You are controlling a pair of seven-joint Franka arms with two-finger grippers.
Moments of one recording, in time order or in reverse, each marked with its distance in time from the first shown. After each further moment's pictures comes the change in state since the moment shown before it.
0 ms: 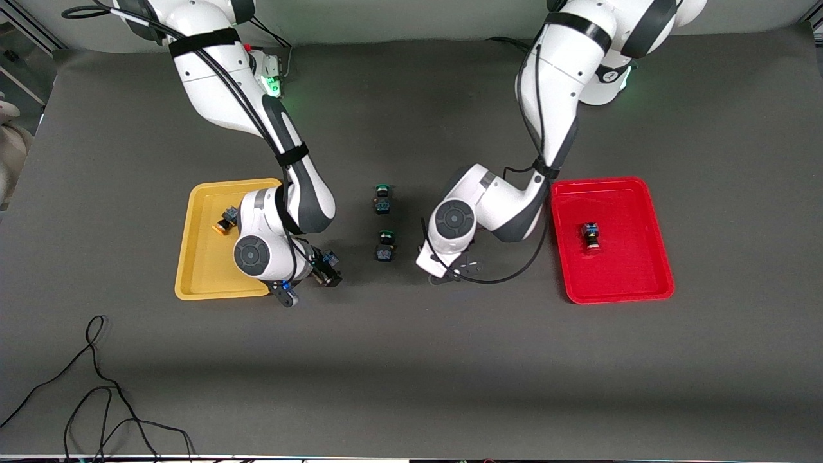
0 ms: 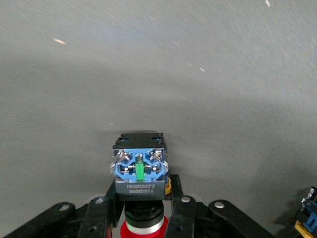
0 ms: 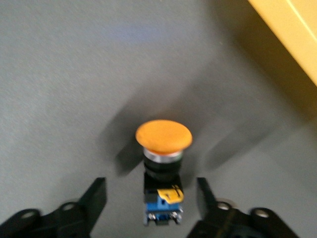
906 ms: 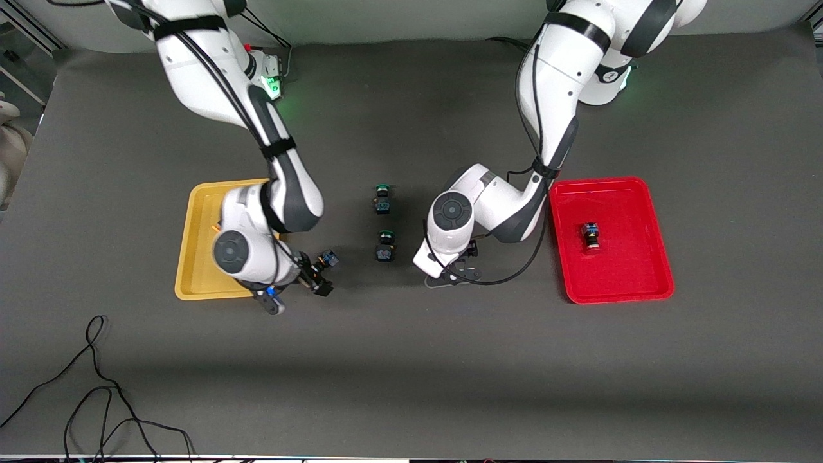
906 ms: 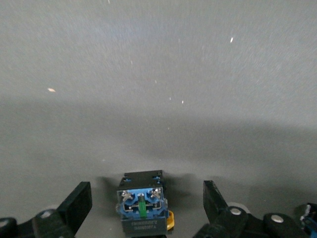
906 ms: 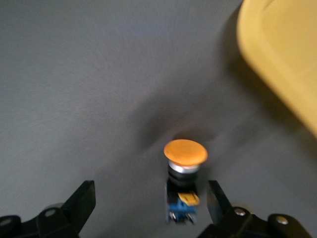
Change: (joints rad) left arm -0.029 0.023 0.003 -0.028 0.100 0.147 0.023; right arm -0.006 0.006 -0.012 0.027 -0.008 0.069 -0.010
